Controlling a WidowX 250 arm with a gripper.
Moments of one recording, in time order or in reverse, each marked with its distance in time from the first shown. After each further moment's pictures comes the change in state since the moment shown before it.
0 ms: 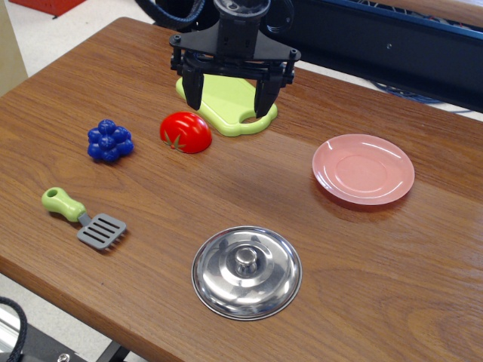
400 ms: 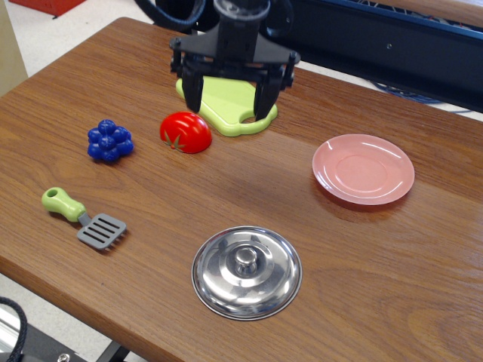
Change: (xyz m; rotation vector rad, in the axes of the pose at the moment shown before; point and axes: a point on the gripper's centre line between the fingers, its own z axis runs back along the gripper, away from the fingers) arm -0.006 0.001 -0.008 0.017 0.032 0.004
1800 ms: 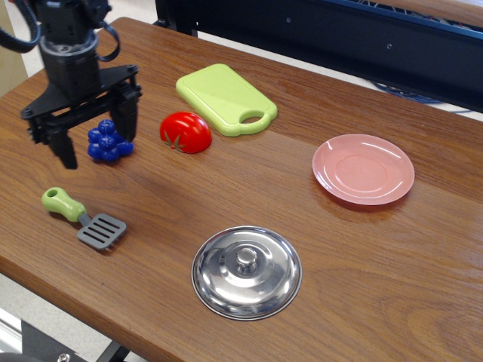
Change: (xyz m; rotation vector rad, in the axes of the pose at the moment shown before) arm -0.028 0.122 -0.036 0.005 0.152 0.748
